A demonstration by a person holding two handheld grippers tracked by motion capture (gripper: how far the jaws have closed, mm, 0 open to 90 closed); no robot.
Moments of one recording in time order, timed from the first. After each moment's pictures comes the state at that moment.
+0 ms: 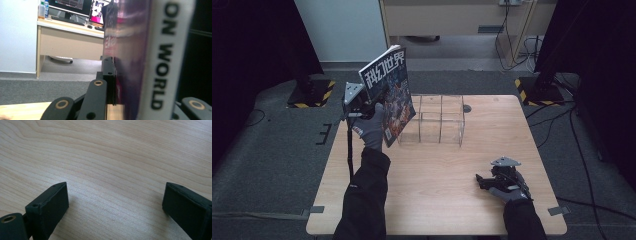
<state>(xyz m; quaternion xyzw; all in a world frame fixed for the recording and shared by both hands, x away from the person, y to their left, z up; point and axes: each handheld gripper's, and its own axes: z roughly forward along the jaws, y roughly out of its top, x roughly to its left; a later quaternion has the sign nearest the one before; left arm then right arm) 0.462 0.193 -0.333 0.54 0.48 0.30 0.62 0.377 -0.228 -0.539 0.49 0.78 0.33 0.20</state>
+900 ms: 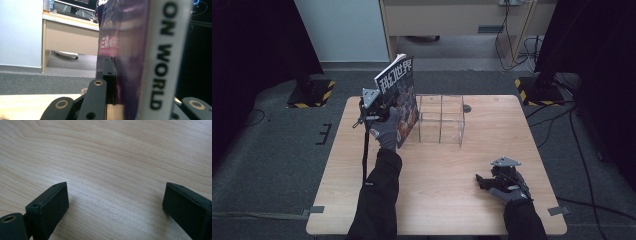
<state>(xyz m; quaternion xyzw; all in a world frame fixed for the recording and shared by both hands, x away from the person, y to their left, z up) 0.485 0.168 -0.377 0.54 0.50 0.31 0.60 0.377 -0.227 -0.539 0.49 0.78 0.33 0.20</state>
